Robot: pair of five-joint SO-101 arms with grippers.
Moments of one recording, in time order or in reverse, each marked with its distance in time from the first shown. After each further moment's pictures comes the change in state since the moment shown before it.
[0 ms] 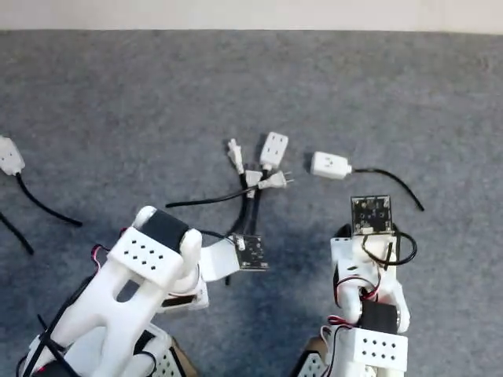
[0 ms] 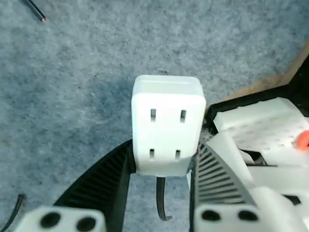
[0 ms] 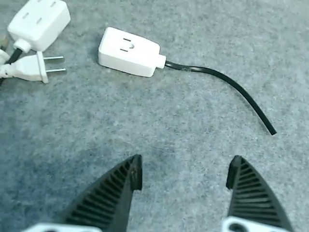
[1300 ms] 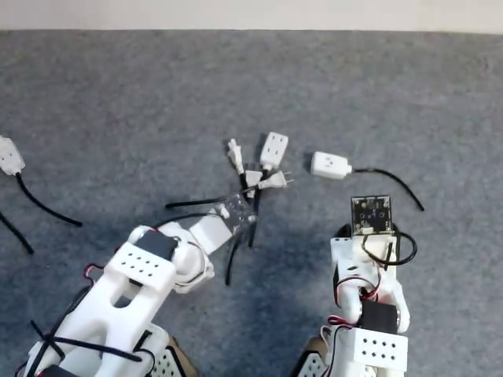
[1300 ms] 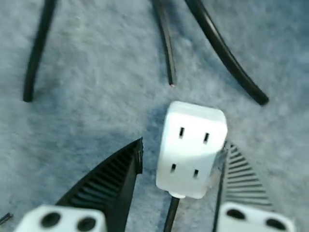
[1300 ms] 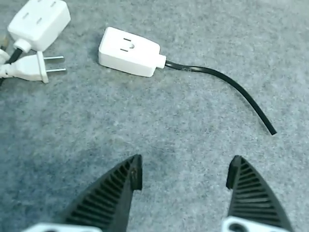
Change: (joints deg) left arm -3.9 -0.5 15.6 -39.2 22.3; right arm -0.1 0.0 0.0 0.0 0.0
